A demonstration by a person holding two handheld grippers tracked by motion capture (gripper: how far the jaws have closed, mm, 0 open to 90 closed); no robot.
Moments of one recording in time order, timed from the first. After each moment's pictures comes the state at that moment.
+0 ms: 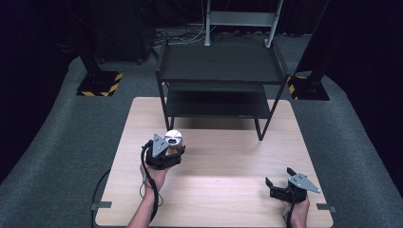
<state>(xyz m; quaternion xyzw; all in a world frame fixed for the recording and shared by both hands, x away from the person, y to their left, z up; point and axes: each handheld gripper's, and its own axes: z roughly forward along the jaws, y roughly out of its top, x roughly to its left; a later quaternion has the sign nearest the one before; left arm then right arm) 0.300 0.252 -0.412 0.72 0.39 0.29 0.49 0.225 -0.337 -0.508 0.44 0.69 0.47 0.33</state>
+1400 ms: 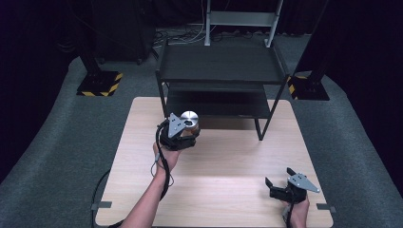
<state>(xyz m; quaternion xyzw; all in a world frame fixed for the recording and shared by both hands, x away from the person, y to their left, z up) 0.341 0.217 -0.365 0.74 0.32 0.31 0.51 0.225 -0.336 -0.507 0.44 0.69 0.46 0.33</state>
